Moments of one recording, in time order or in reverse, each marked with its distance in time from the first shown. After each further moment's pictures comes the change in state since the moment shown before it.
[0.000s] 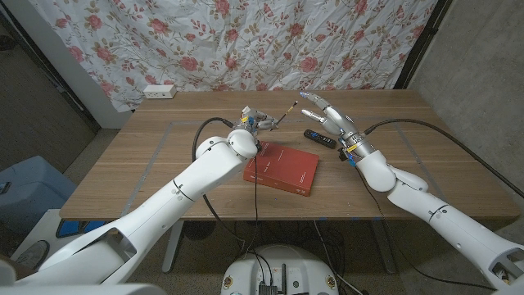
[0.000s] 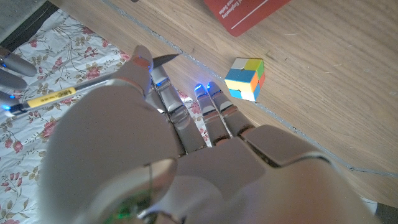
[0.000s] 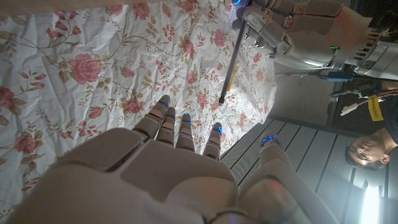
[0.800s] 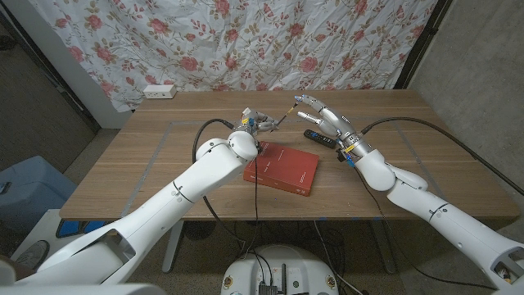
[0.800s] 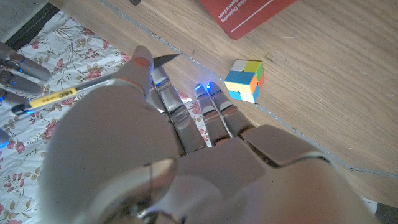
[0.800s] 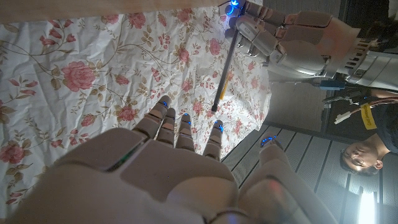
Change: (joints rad) left arm 0.005 0.006 0.008 -0.006 -0.002 -0.005 0.008; left_hand 0.004 0.004 -0.003 0.003 0.005 0.000 0.000 -0.004 -0.001 0.000 0.000 0.002 0.001 0.000 0.000 0.000 0.000 0.000 0.000 0.000 0.000; right arm 0.004 -0.012 -0.014 -0.019 0.009 -0.015 0.040; right_hand -0.008 0.008 -0.007 0.007 0.000 0.035 0.000 0.000 0.000 -0.016 -0.009 0.000 0.000 -0.015 -0.004 0.000 0.005 -0.014 0.000 0.004 0.000
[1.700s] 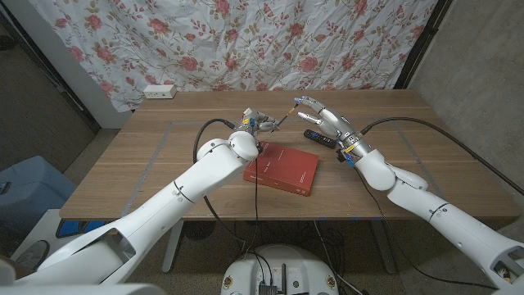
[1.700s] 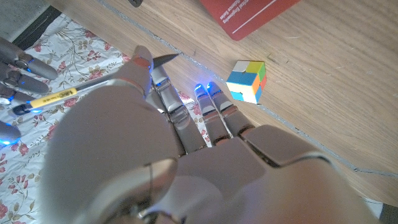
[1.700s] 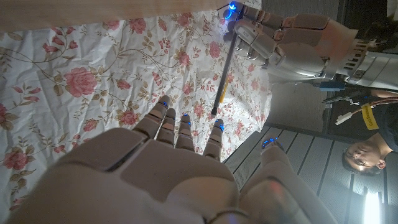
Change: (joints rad) left arm -0.008 0.001 0.011 0.011 0.008 -0.009 -0.007; left_hand 0.000 0.000 -0.006 -0.002 0.000 -0.002 -0.002 -0.004 0.001 0.000 0.000 -0.002 -0.001 0.000 0.000 0.000 0.000 0.000 0.000 0.000 0.000; right arm 0.006 0.001 -0.004 0.016 0.023 0.011 0.017; right_hand -0.013 -0.013 -0.003 0.003 0.000 0.014 -0.003 0.000 0.000 -0.016 -0.005 0.000 0.000 -0.003 -0.004 0.000 0.000 0.000 0.000 0.000 0.000
